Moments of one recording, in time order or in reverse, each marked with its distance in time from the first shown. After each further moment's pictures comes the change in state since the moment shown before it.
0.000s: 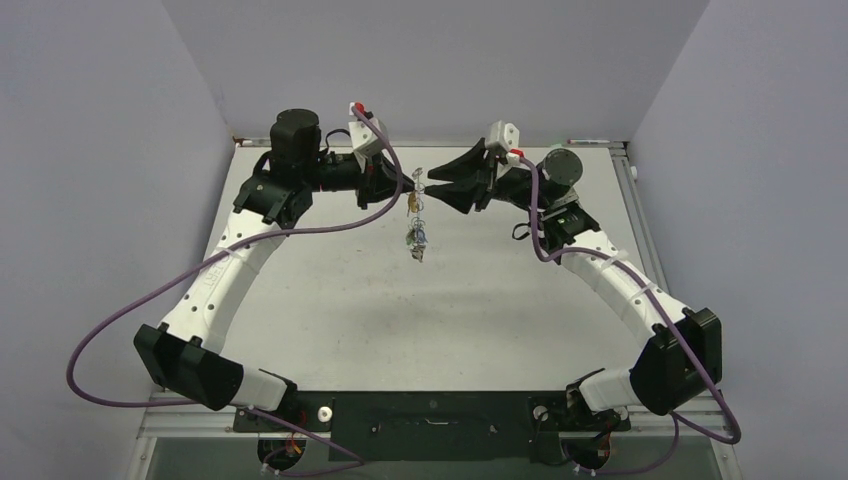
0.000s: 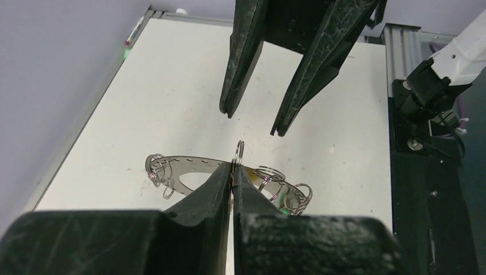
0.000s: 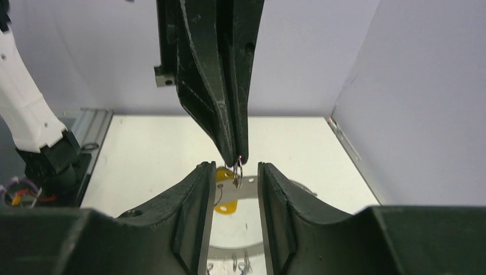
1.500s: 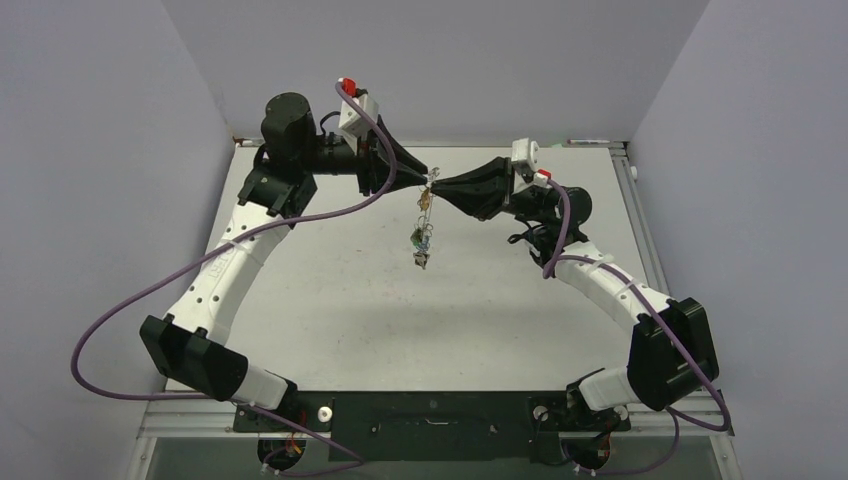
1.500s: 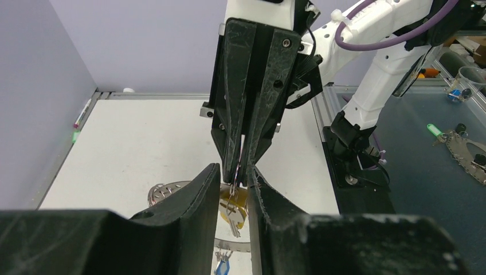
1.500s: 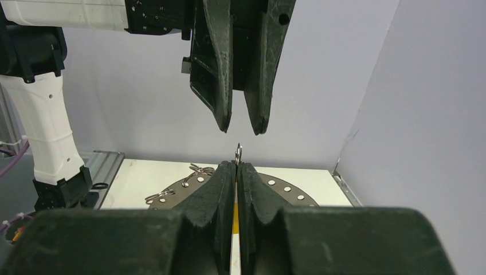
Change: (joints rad) left arm -0.005 0.053 0.057 0.315 0.240 -0.306; right arm -0.016 0.022 -0.192 0.635 0.013 0.328
